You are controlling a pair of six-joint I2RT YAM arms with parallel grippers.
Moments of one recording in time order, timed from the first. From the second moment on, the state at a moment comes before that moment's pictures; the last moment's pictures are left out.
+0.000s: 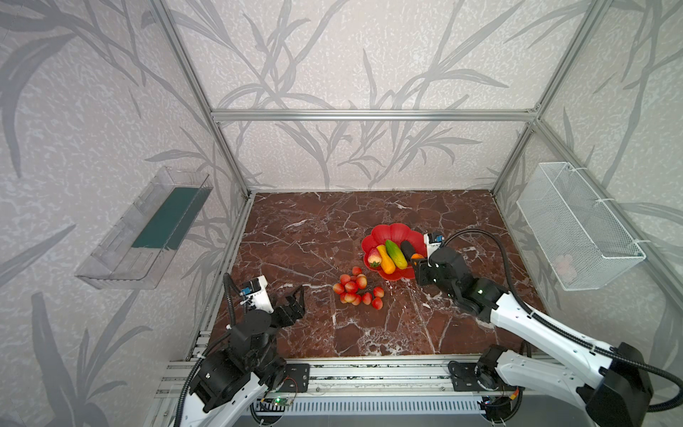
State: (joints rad) left arm -0.63 0.08 0.49 -0.80 -0.38 -0.73; right arm 0.67 1.09 0.73 -0.29 0.25 0.42
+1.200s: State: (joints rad) left arm -0.65 0.74 0.51 -0.44 0.07 -0.59; right arm 0.61 1.03 0.63 -0.27 -0.02 0.39
